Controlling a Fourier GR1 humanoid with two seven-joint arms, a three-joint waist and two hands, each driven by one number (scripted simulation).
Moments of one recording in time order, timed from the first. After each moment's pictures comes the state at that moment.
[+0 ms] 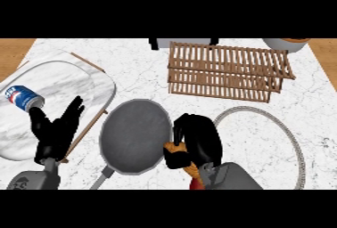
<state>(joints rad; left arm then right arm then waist) -0.08 0.29 -0.04 -1.40 0.23 0.10 0.25 -0.36 -0.05 0.64 -1.57 0.77 -0.04 0.79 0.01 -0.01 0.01</state>
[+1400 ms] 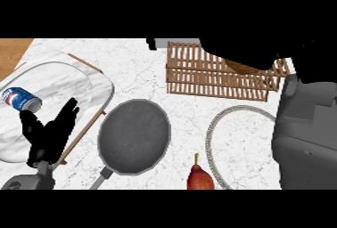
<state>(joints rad) -0.06 0.29 0.00 -1.42 0.24 0.07 0.25 -1.07 -0.09 0.07 -1.82 0.81 0.25 1.07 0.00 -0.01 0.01</state>
